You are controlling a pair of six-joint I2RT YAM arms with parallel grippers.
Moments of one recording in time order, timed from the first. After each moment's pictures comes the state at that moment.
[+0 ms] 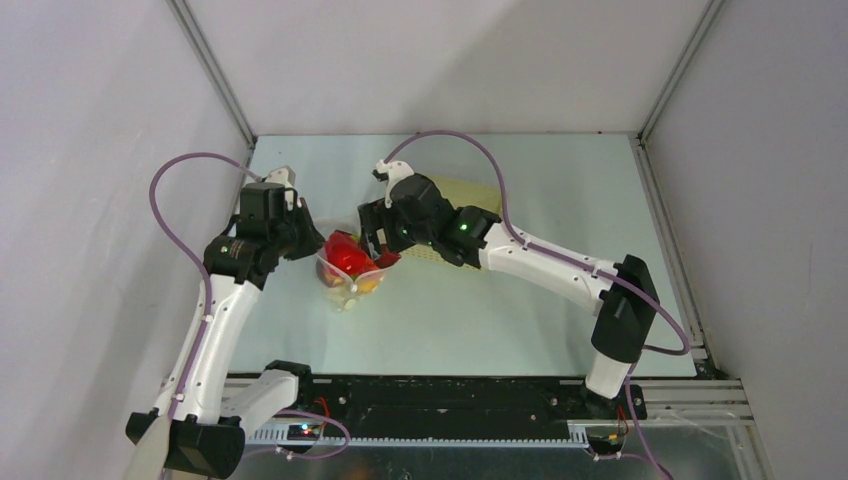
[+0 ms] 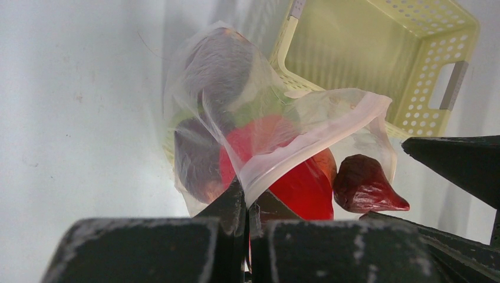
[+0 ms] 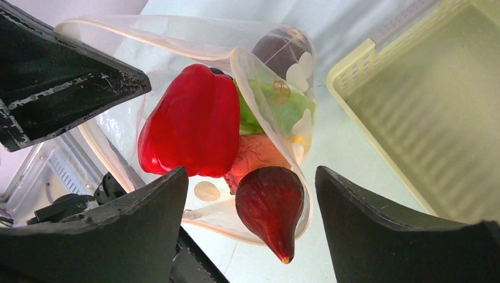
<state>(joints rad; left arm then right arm) -0.15 0.99 1.12 -0.88 0.03 -0.42 1.02 1.76 1.63 -0.39 0.07 0.45</state>
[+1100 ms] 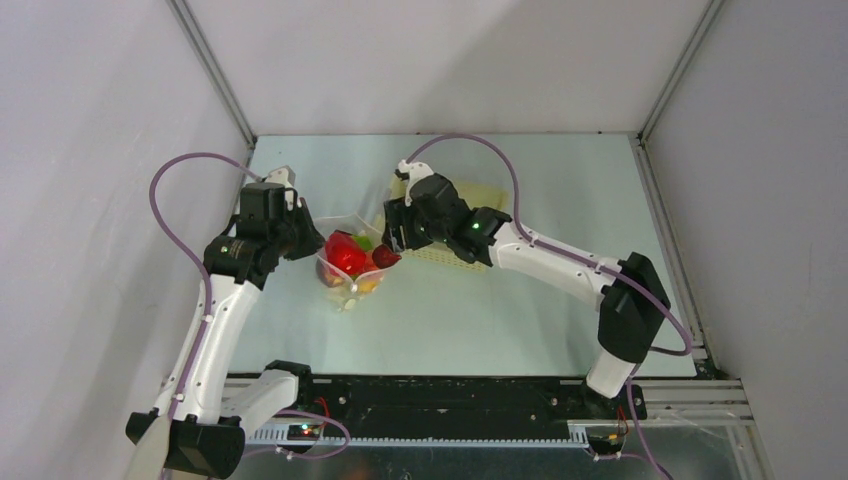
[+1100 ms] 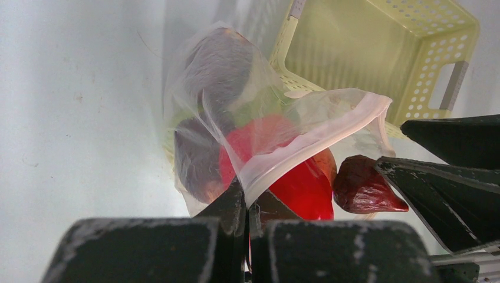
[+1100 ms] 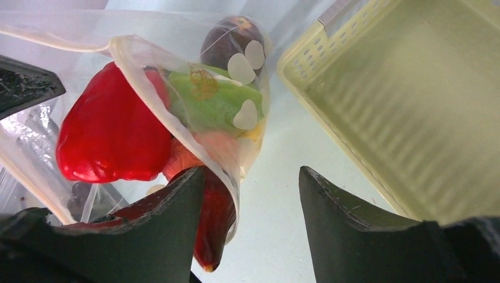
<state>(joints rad) -0.15 0.99 1.13 -0.88 0.03 -0.42 0.93 1.71 1.48 -0.32 0.04 0.45</state>
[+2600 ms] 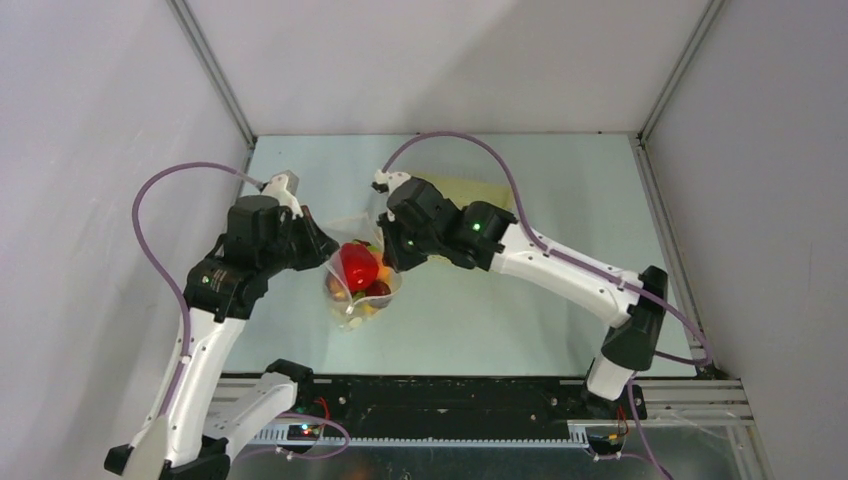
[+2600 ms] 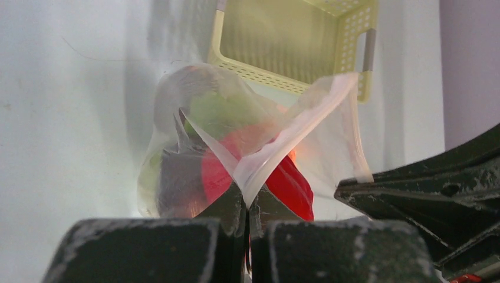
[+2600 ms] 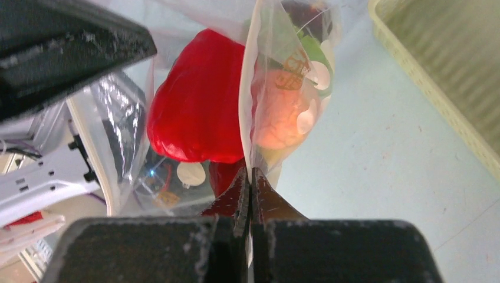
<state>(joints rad) -0.29 0.86 1.18 -0.93 0.10 -0.49 1.09 1.74 1.83 -0.79 0.05 0.51</state>
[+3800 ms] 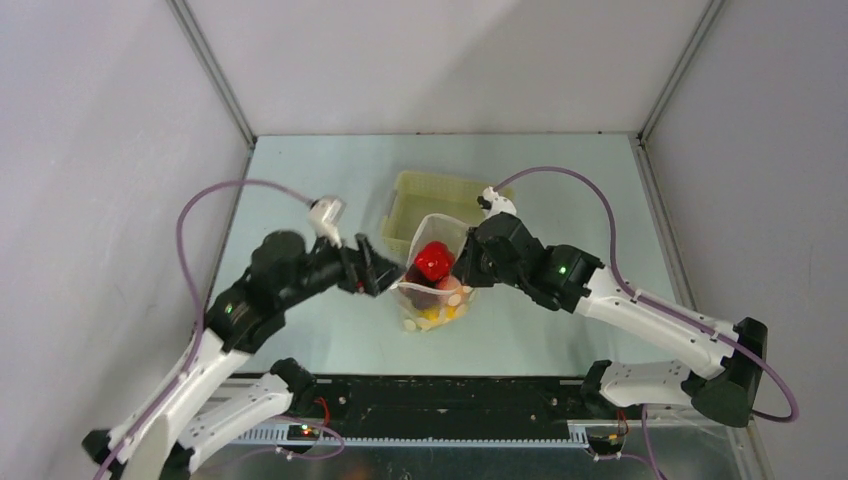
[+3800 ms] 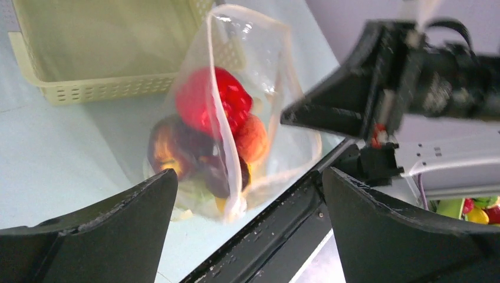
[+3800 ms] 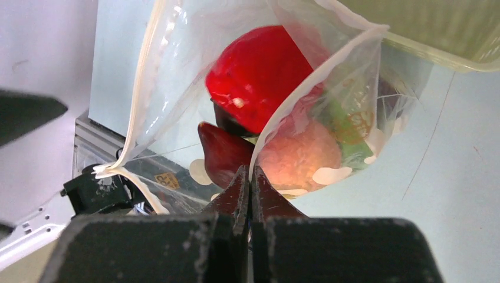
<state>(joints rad) -0.65 0.80 0.98 -0.55 0.18 -0.55 1.00 1.20 1.15 -0.60 0.19 0.83</state>
